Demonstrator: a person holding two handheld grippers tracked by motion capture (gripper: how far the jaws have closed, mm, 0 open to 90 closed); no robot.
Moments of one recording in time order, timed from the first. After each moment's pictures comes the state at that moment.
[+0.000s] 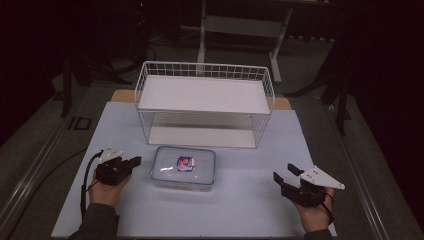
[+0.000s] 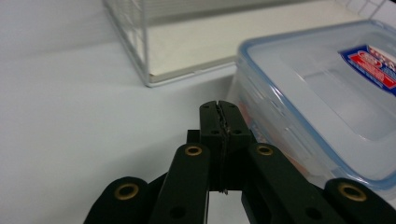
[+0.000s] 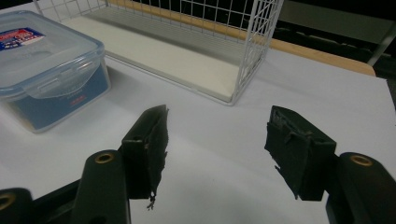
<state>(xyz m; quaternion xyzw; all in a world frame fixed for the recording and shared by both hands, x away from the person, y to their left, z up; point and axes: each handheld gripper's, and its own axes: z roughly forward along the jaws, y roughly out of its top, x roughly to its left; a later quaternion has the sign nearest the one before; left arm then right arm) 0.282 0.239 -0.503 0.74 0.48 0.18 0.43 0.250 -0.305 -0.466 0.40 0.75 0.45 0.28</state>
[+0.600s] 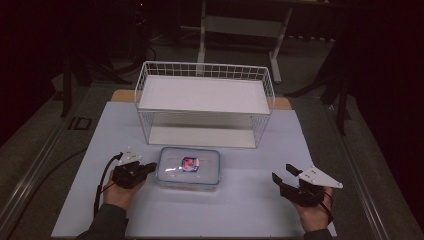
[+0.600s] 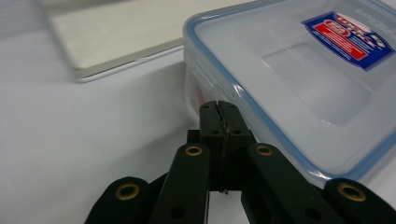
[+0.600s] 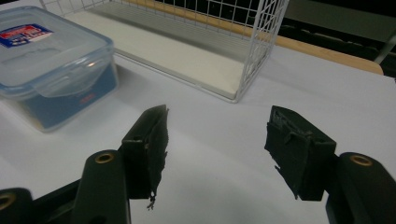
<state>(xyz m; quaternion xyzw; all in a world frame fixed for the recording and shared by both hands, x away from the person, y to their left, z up) 0.282 0.197 -0.507 0.78 0.44 0.15 0.42 0.252 -0.303 -0.468 0.40 0.76 0.44 0.27</state>
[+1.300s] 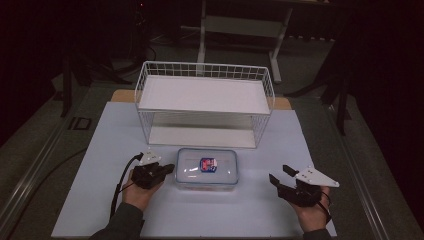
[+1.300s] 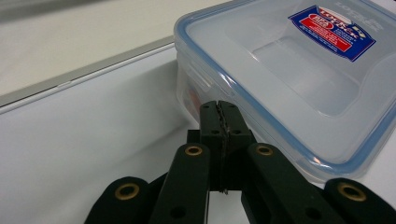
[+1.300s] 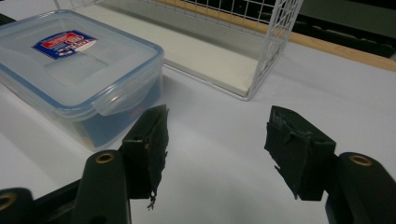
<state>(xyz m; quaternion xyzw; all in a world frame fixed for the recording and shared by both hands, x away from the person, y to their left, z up) 0.288 0.153 -0.508 0.79 0.42 0.13 0.43 0.253 -0.298 -0.470 0.39 0.77 0.44 0.26</state>
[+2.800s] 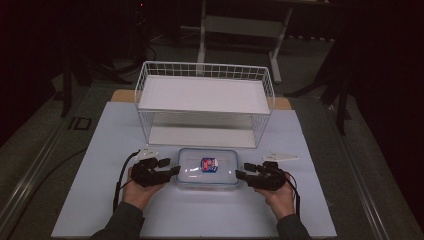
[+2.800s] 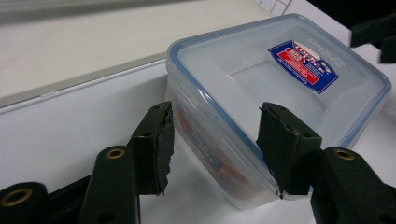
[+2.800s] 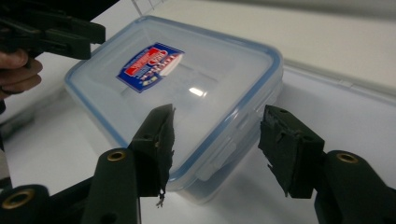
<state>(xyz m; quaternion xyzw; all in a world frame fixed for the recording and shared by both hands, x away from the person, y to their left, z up) 0.291 0.158 -0.498 0.76 0.44 0.09 0.47 0.306 -0.228 -0.488 0.40 0.78 0.48 0.04</state>
